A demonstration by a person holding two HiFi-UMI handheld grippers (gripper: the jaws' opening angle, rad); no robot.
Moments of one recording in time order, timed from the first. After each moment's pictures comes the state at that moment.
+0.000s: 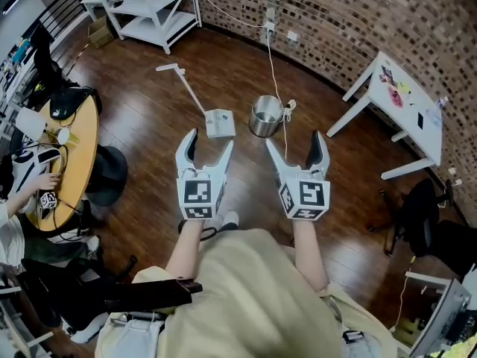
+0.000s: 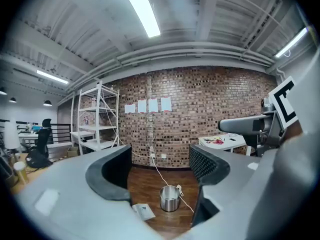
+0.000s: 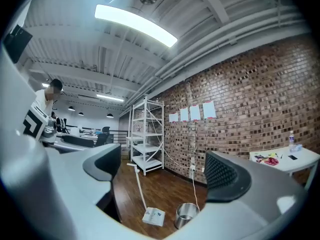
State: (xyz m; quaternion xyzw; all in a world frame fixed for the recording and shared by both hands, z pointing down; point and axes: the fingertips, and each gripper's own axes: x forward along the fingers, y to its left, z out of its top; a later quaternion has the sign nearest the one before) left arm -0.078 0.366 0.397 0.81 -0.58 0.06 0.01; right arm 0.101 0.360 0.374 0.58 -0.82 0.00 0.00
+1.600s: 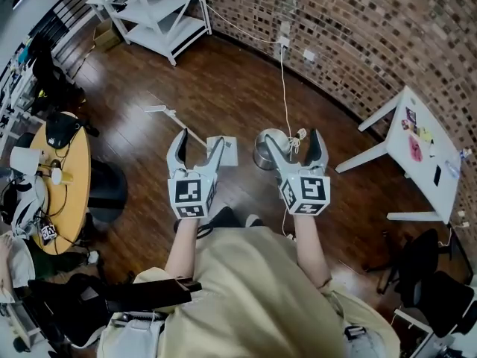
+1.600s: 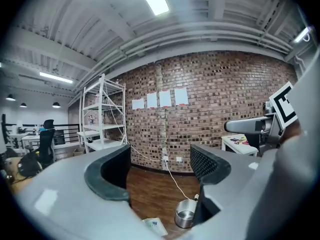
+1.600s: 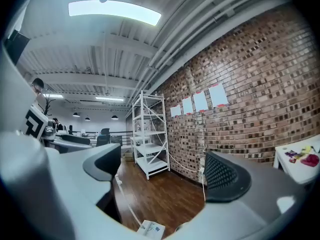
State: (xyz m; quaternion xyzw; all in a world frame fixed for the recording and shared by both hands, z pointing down) left arm -0.062 0.070 0.407 0.77 -0.64 0.08 0.02; right arm 0.143 0.037 0.399 0.53 -0.85 0.04 -0.01
